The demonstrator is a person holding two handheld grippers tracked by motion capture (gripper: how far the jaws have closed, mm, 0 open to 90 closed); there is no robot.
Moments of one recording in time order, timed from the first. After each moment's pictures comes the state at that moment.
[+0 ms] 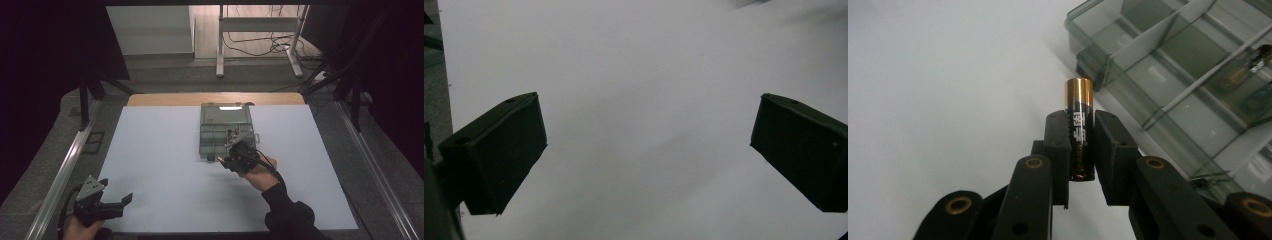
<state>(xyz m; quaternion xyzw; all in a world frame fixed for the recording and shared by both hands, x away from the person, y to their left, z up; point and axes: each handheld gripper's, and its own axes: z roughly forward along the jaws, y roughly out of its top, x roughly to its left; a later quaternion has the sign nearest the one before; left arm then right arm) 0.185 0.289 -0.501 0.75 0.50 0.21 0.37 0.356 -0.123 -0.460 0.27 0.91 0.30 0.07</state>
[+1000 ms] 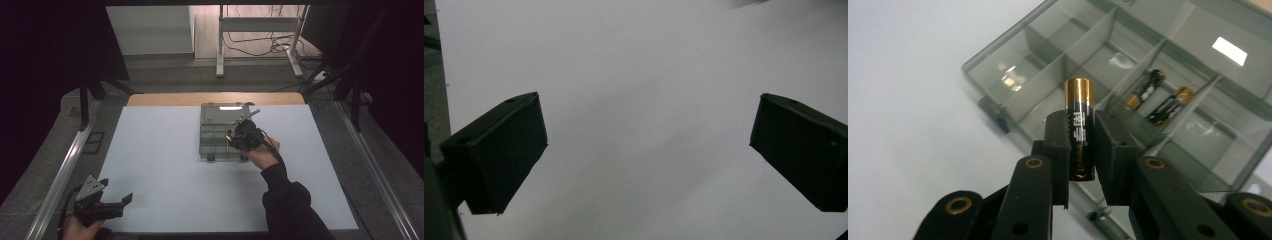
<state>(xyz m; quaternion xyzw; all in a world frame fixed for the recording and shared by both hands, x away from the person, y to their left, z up) 0.185 0.289 -0.501 0.75 0.50 0.21 0.38 0.414 -0.134 -0.445 0.34 0.89 0.29 0.11</state>
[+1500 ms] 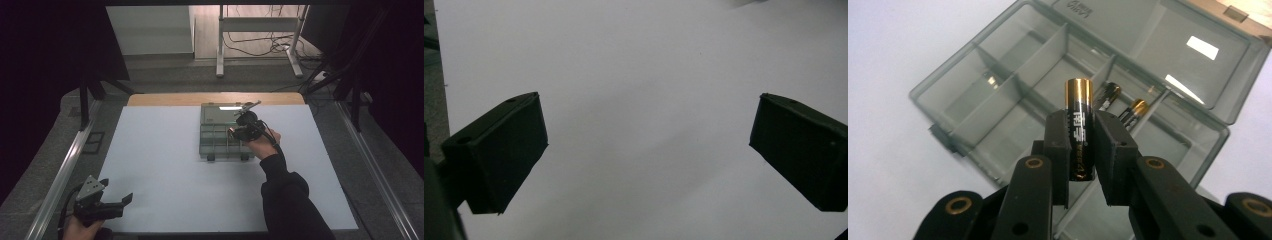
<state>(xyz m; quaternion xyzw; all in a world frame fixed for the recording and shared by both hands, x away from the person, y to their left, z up) 0.185 0.289 -0.501 0.75 0.50 0.21 0.38 0.442 -0.137 -0.440 0.37 0.88 0.28 0.13</state>
